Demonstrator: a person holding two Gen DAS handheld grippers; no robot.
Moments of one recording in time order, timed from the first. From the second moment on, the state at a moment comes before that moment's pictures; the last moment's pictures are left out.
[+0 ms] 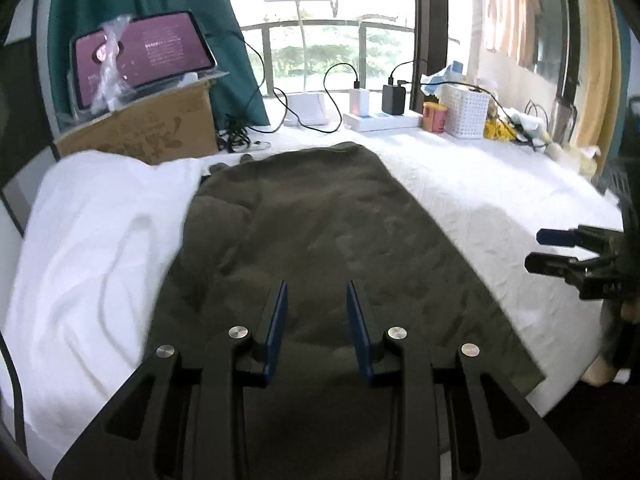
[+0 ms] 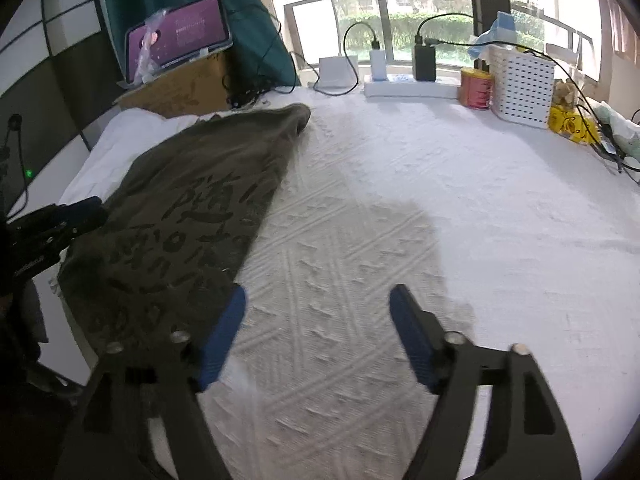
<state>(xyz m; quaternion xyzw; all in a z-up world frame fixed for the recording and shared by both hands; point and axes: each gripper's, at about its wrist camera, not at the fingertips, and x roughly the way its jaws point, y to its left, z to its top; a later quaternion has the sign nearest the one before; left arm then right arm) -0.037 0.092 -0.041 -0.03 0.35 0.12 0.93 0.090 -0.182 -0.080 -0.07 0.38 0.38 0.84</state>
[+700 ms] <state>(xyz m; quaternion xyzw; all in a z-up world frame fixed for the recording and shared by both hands) 0.009 0.014 -0.029 -0.03 0.30 0.04 0.95 0.109 -0.267 -0.056 -0.04 0.35 0.30 0.89</state>
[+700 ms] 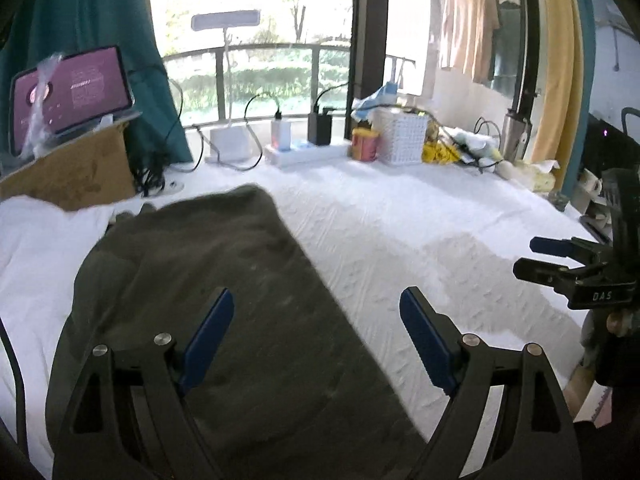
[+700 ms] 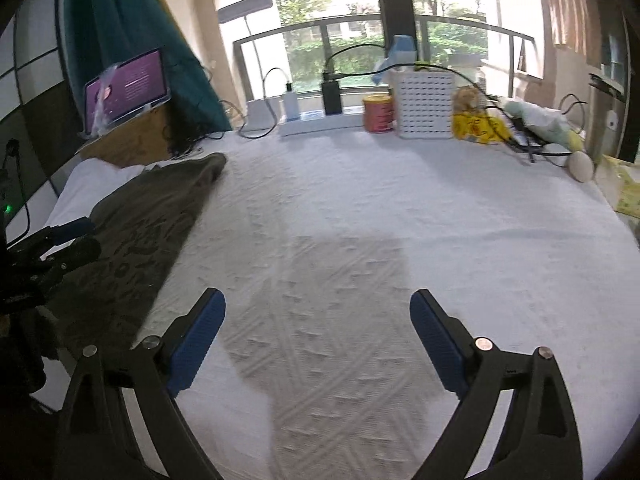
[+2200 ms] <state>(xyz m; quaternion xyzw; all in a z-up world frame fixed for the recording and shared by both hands) -0.016 -0.004 0.119 0.02 0.06 0.00 1.00 0.070 -0.350 0.112 -0.04 0.12 0.16 0.98</state>
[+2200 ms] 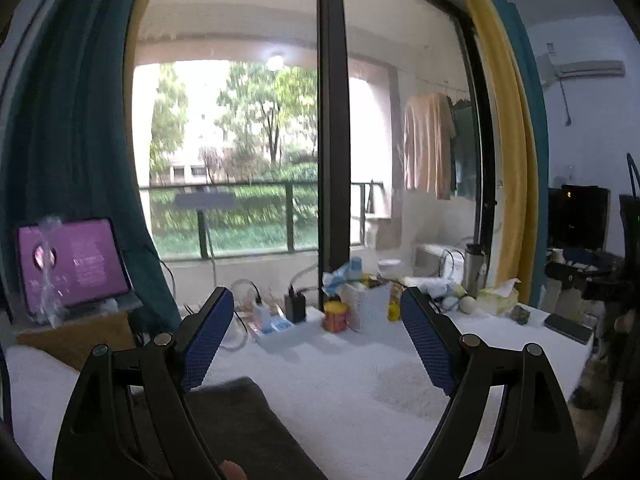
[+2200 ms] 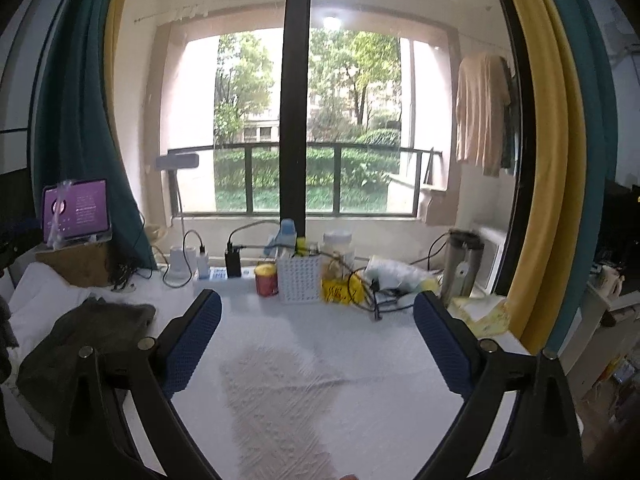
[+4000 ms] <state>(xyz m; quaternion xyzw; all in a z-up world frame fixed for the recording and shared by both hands) -0.027 0.005 0.095 -0.02 0.08 0.03 1.00 0.047 -0.325 0.108 -0.03 0.10 0.17 0.98</state>
